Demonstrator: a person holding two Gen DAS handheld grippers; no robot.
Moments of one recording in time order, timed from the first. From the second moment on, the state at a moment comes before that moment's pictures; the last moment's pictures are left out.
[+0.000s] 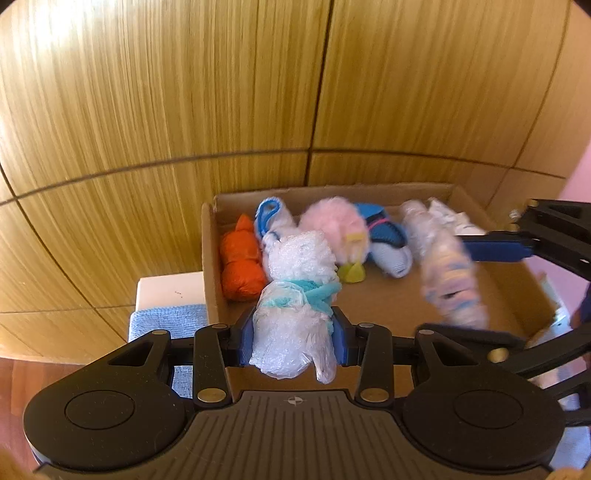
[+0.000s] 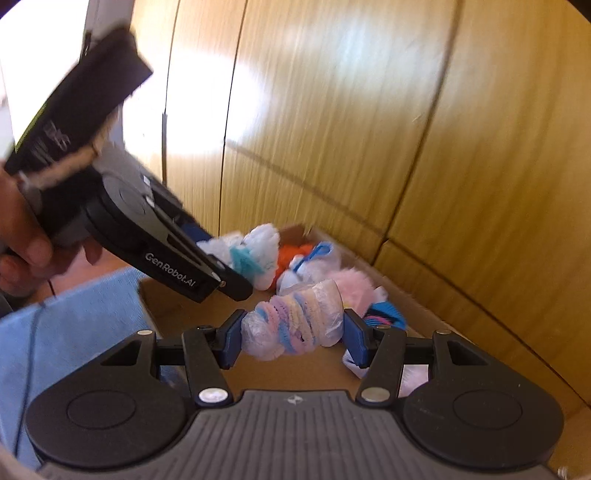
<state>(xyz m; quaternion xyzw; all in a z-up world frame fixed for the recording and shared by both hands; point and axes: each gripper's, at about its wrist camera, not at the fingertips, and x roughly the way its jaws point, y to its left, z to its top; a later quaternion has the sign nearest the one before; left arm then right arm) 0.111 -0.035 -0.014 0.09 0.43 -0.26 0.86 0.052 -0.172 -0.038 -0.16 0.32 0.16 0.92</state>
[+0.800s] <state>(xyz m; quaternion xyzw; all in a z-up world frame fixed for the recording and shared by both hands) 0.103 -0.043 -0.030 0.12 0.39 -0.24 0.88 0.097 -0.154 -0.078 -0.19 0.39 0.20 0.88</state>
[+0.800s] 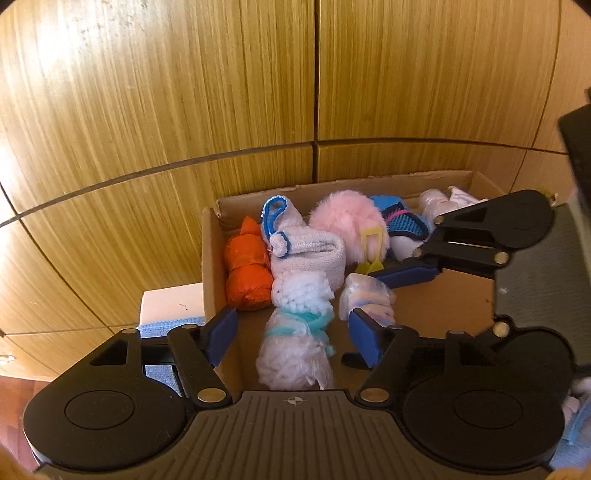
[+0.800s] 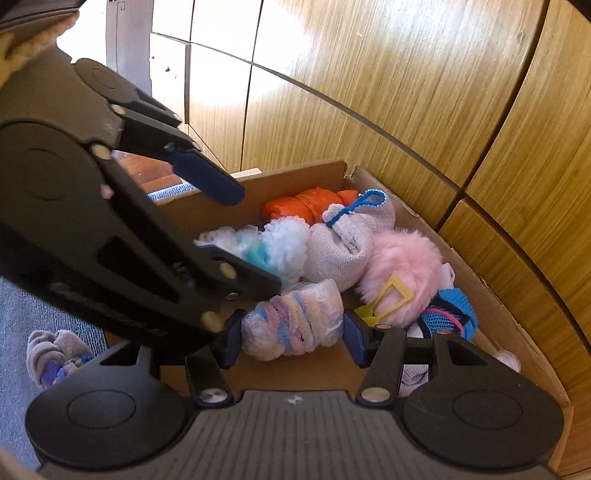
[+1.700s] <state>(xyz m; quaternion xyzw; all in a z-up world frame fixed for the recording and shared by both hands) 0.086 -0.029 -0.010 0.10 0.38 -0.24 0.89 0.088 -0.160 -0.057 -0.17 0.41 0.15 0.89</state>
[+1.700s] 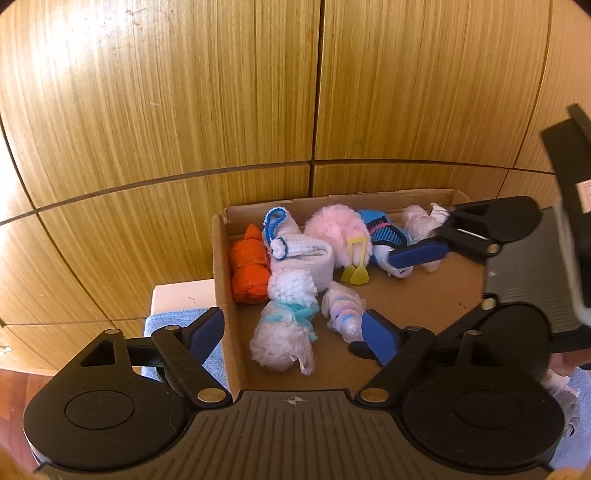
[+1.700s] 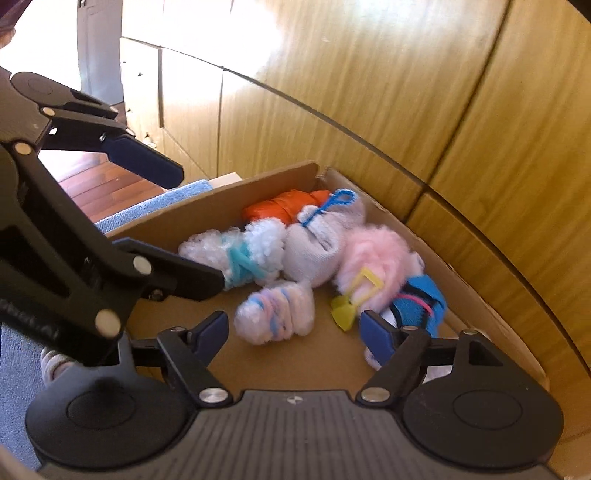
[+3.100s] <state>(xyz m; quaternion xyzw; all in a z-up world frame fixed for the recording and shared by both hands) 0.026 -0.010 -0.004 0.05 0.40 -0.22 0.89 -0.103 -0.226 -0.016 0.02 0.34 -0.07 0.94</state>
